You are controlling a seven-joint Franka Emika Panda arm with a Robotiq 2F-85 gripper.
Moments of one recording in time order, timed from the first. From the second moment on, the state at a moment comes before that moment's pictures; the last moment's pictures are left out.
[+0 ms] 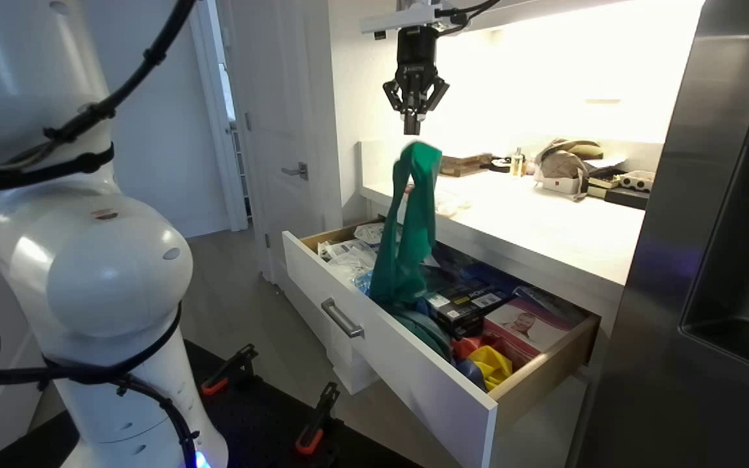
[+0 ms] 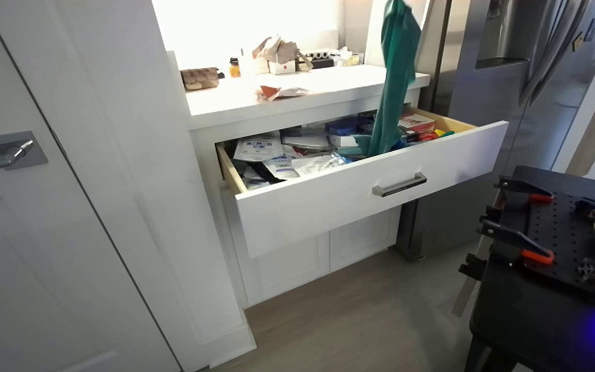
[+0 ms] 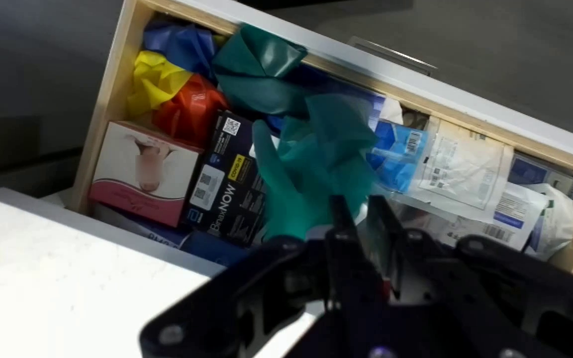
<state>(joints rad) -0.12 -0.01 -0.08 -1.75 -0.05 1.61 -0.09</state>
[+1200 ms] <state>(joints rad) -0.10 -0.06 -0.07 -1.94 -0.23 1.87 -0.07</state>
